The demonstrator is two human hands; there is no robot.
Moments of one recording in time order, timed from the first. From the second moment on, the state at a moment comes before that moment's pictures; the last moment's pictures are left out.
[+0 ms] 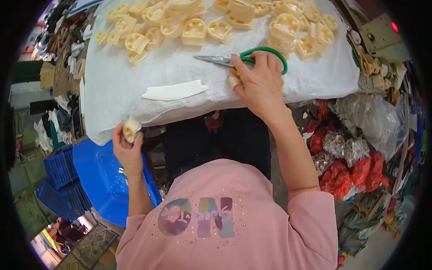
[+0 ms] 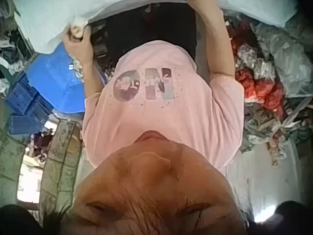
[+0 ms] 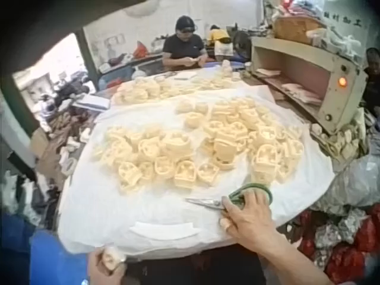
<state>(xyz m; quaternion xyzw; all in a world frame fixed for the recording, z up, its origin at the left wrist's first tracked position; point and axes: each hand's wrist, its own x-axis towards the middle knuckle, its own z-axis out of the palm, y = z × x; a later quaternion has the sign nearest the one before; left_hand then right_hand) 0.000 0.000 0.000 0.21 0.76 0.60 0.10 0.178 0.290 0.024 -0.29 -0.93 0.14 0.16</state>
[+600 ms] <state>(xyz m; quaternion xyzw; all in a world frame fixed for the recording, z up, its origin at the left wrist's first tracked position) -0.028 -0.135 -0.053 0.01 0.97 0.17 -0.16 0.081 0.212 0.017 -0.06 -0.96 0.19 0.19</state>
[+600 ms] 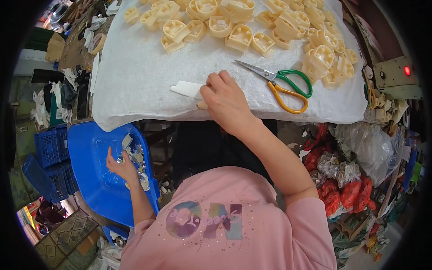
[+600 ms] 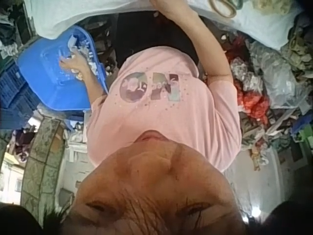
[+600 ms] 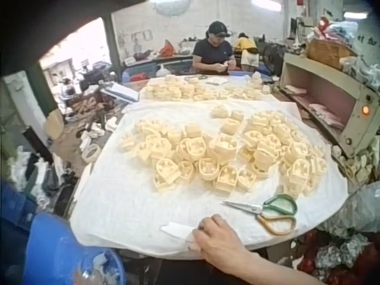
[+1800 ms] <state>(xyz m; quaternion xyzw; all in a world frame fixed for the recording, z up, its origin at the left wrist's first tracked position) 0.005 0.077 0.023 0.06 0.44 0.79 0.43 0.107 0.267 0.053 -0.19 -0.87 0.34 0.31</state>
